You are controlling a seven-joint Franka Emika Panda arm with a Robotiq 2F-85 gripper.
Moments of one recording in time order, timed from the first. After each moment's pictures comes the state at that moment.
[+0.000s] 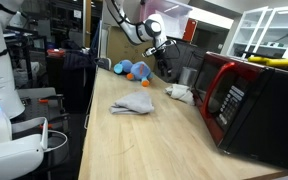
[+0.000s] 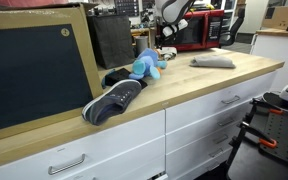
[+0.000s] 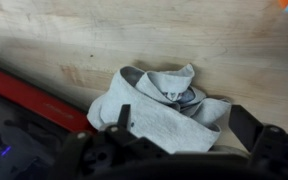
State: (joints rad) arm 0.02 0.55 -0.18 -1.63 -0.43 2.42 0.50
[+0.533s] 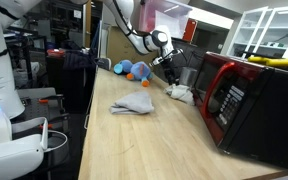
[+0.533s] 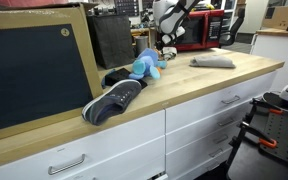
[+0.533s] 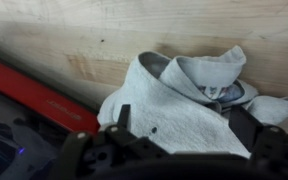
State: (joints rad) arm 0.03 0.75 -0.27 -1.43 -0.41 2.41 0.50
